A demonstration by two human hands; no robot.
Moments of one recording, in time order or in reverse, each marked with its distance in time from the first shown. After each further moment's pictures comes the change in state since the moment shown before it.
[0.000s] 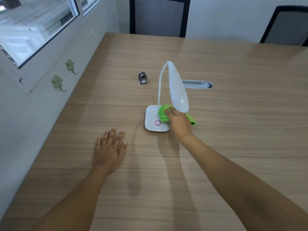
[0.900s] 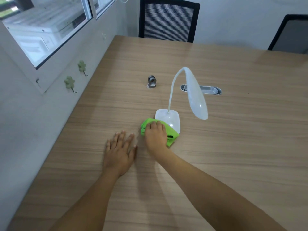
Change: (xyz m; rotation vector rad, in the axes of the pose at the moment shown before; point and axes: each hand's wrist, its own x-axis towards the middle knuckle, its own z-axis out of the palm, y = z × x) left_hand -0.001 -0.002 0.002 -0.024 0.045 0.028; right_hand -0.005 -0.112 0.055 -0.202 -0.092 0.094
